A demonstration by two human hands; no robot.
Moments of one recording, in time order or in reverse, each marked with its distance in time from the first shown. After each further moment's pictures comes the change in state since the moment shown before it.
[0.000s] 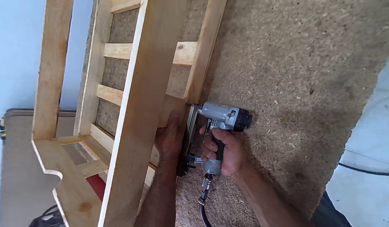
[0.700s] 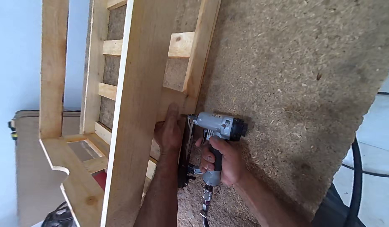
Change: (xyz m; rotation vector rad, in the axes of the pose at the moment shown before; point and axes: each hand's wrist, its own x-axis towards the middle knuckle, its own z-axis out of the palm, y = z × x) left_hand 0.002 0.000 0.001 -0.065 -0.029 0.032; right_hand -0.025 0.031 -0.005 0.034 -0.025 0.087
